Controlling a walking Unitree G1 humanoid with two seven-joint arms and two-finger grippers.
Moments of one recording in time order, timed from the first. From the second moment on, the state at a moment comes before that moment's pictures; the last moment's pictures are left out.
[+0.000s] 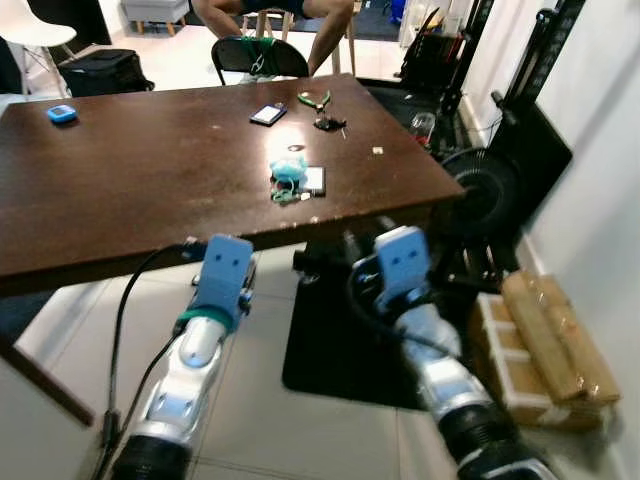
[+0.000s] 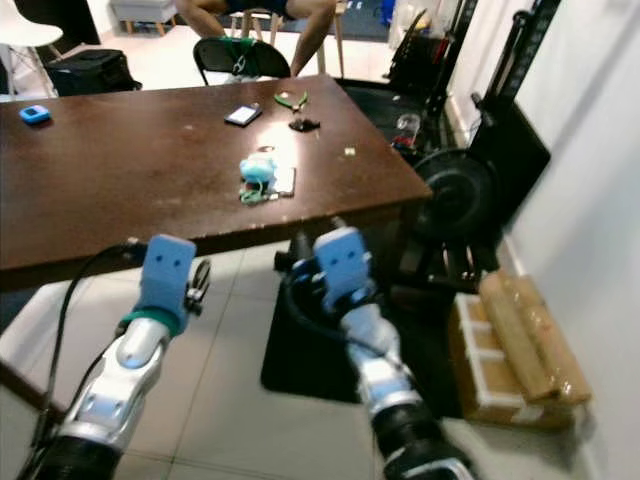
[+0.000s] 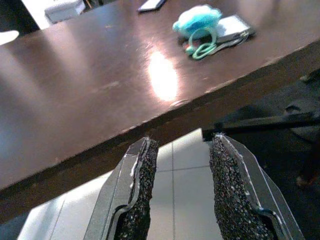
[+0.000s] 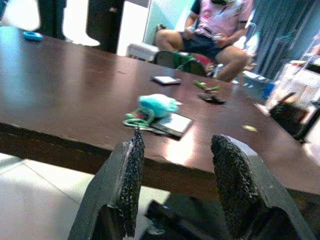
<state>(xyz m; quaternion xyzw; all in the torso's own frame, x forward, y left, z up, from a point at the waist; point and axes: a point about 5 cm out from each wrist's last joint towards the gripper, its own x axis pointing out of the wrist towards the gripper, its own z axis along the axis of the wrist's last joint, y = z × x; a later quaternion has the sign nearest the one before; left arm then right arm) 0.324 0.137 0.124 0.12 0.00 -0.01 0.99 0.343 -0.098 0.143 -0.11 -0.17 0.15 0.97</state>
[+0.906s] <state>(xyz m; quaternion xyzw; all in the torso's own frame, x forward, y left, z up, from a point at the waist) 0.327 0.133 0.130 0.11 -0.01 -0.01 0.99 0.346 -0.110 0.147 -0.12 -0.17 0.13 0.97</state>
